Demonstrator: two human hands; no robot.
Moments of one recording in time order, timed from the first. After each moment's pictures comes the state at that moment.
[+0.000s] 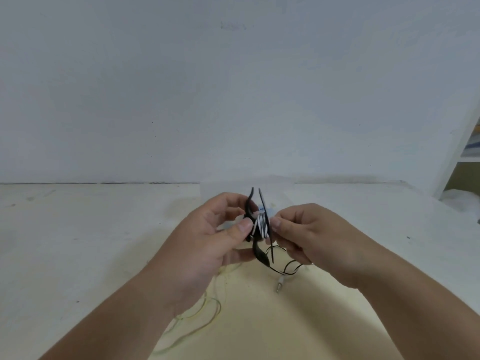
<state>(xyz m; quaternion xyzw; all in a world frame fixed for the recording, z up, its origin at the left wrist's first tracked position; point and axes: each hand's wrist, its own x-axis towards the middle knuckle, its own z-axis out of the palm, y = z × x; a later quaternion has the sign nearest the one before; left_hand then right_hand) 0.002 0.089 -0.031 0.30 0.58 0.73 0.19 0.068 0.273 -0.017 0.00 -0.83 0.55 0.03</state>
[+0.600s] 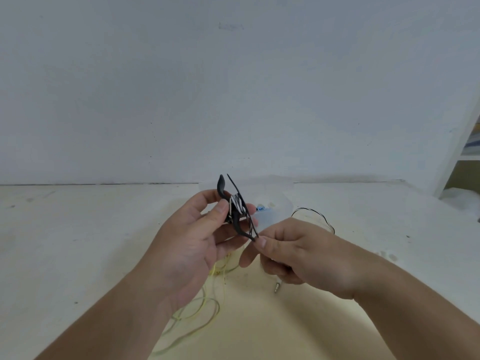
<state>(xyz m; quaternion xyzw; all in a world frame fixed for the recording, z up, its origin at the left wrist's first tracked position) -0.003 0.089 -0.029 0.21 0.51 0.81 0.20 0.069 0.264 -0.022 0.07 -0.83 0.55 -0.08</state>
